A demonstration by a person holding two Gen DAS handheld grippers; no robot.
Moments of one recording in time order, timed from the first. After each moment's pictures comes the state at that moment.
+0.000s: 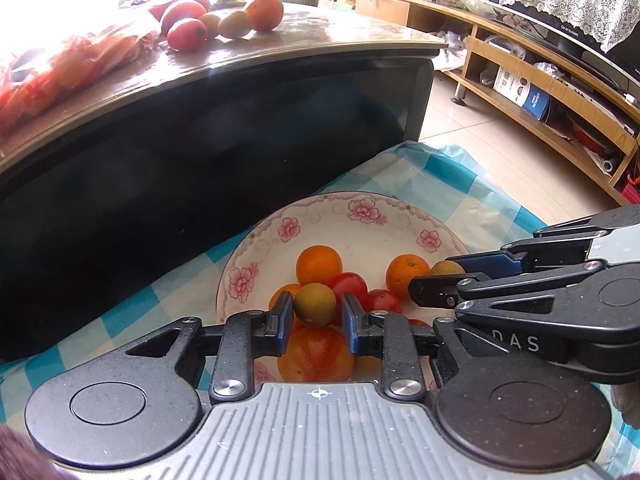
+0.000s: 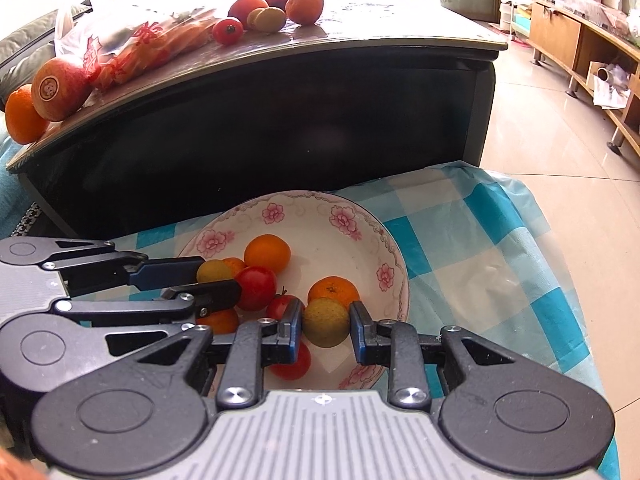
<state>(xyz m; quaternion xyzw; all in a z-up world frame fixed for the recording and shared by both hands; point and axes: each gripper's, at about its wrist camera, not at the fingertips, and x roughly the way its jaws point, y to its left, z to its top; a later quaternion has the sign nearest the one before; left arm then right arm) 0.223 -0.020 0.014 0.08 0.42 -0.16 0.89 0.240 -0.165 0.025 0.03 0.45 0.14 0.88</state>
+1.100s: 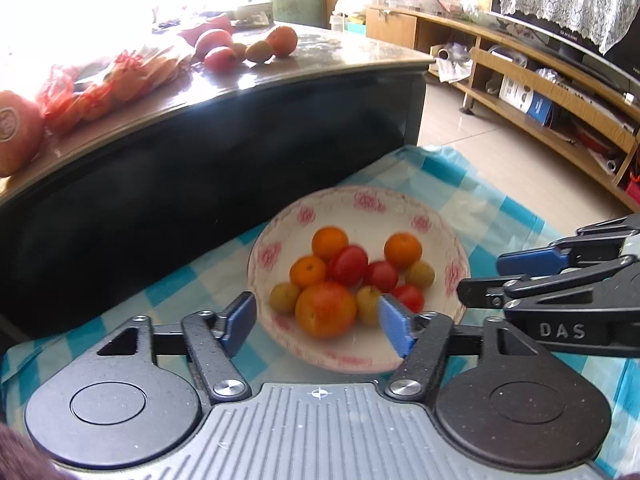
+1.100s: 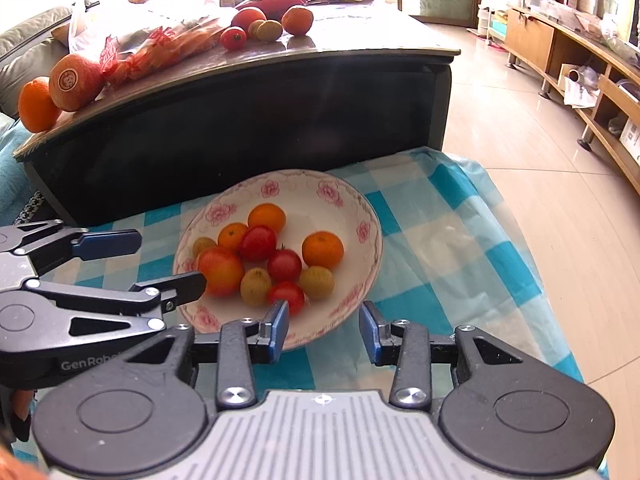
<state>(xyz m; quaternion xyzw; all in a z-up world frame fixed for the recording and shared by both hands) 0.172 -0.011 0.033 0.09 0.40 -0.13 0.90 0.179 -0.173 0.044 0.02 0.44 0.11 0.89</state>
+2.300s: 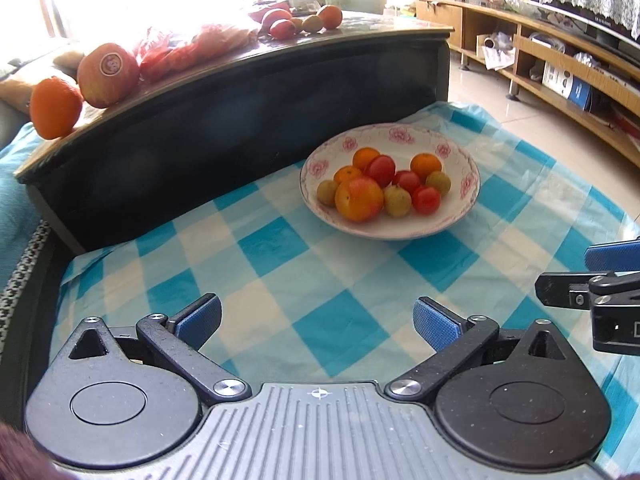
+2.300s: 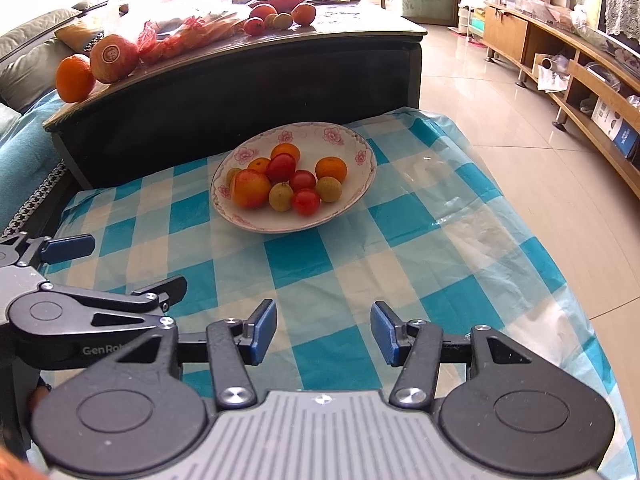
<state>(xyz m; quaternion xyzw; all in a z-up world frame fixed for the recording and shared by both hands) 0.072 0.000 0.022 0.11 0.40 -0.04 0.91 0.066 -0.172 0.049 0.03 0.44 0.09 0.89</state>
